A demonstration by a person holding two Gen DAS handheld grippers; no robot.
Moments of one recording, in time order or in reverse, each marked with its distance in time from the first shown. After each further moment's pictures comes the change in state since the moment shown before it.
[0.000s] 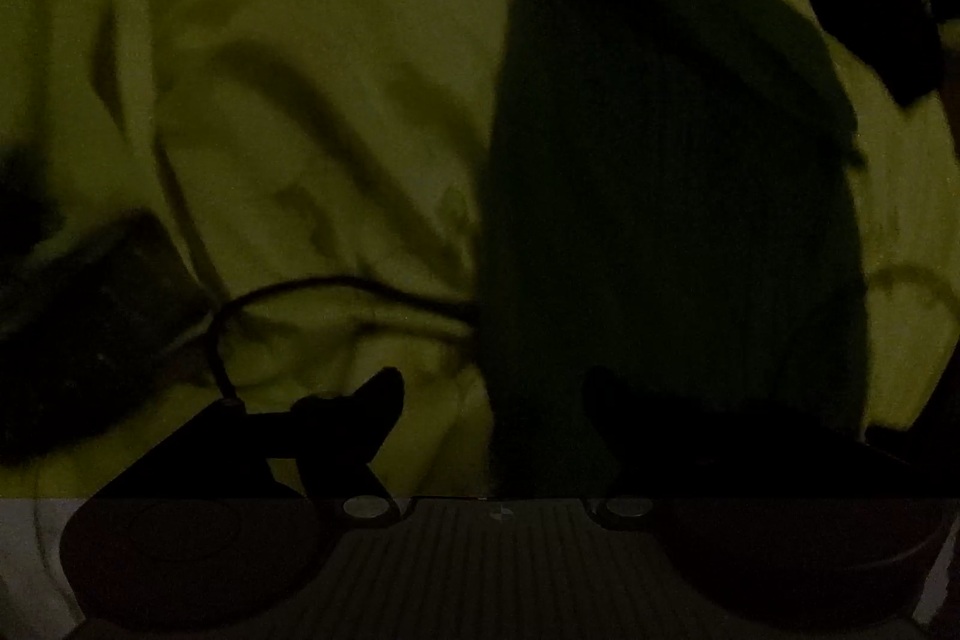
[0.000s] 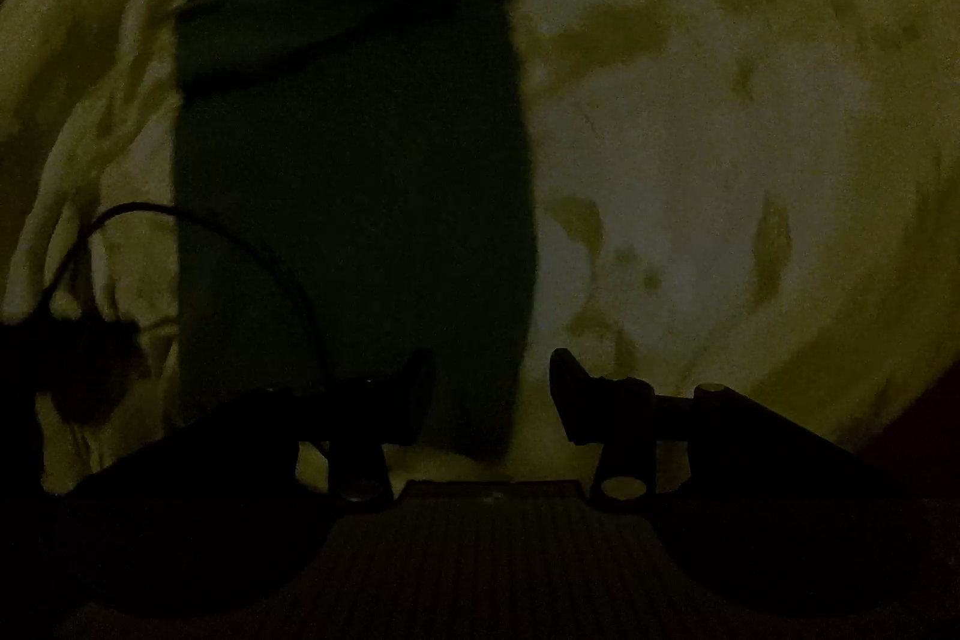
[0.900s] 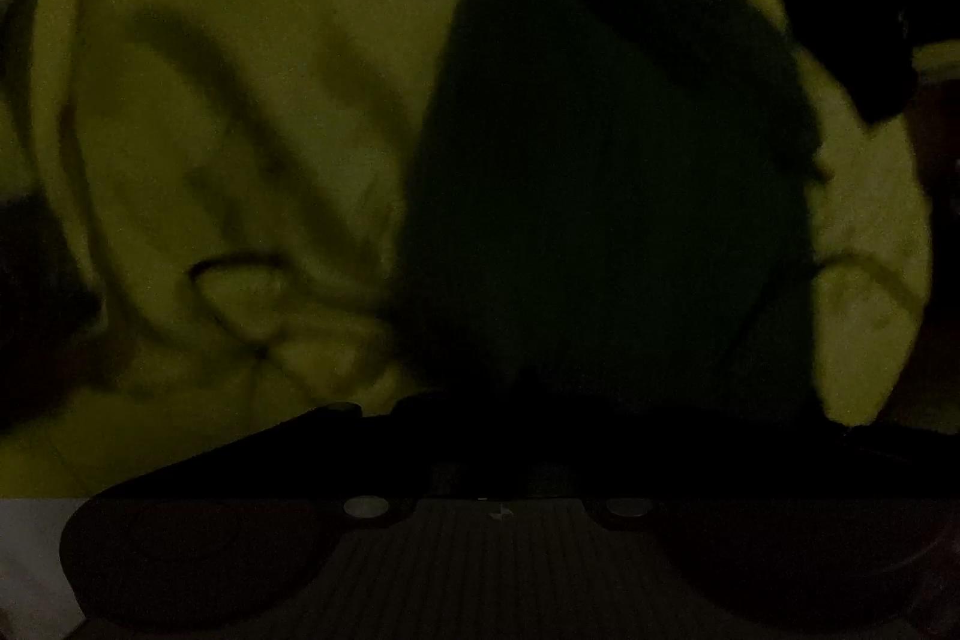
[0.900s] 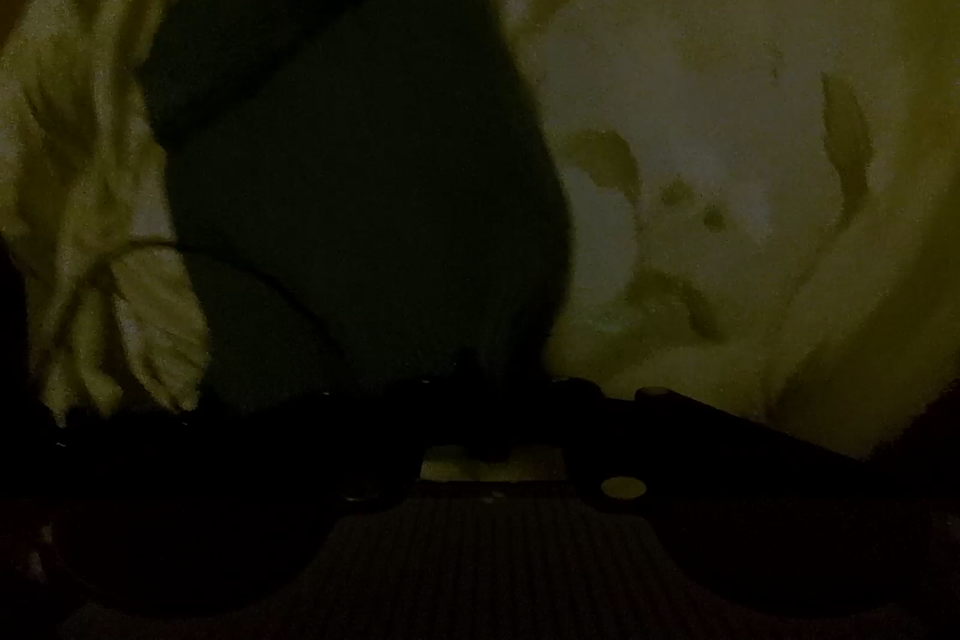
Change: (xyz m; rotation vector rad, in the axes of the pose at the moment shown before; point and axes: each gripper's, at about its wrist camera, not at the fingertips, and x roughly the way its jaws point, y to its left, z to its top) left arm 0.008 0.005 0.008 -0.085 0.001 -0.164; right arm 0.020 -0.002 0.015 0.161 -0.010 0.144
